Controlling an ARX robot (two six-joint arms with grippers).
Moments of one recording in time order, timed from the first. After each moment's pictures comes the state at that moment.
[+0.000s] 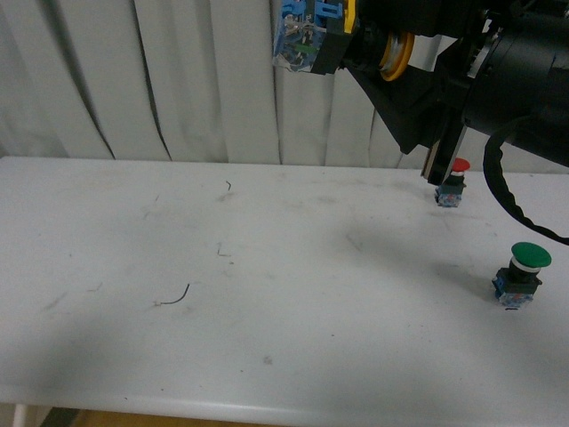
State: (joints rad) left arm 0.12 0.34 0.15 0.20 0.13 -0.02; right arm 0.32 1.86 0.80 1.28 -0.56 1.41
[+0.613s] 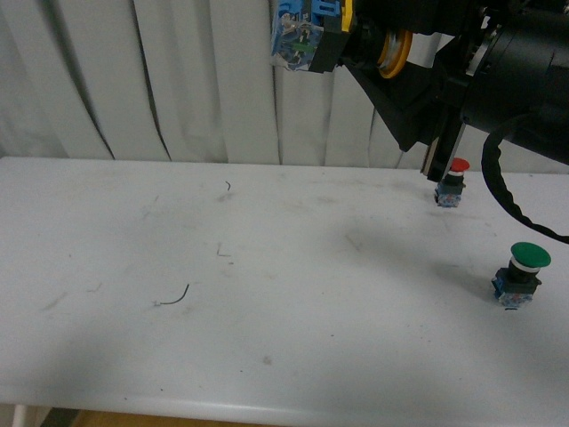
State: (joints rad) left arm 0.00 0.19 0.05 0.14 0.00 -0.01; right arm 0.32 1.86 0.81 1.28 -0.57 1.39
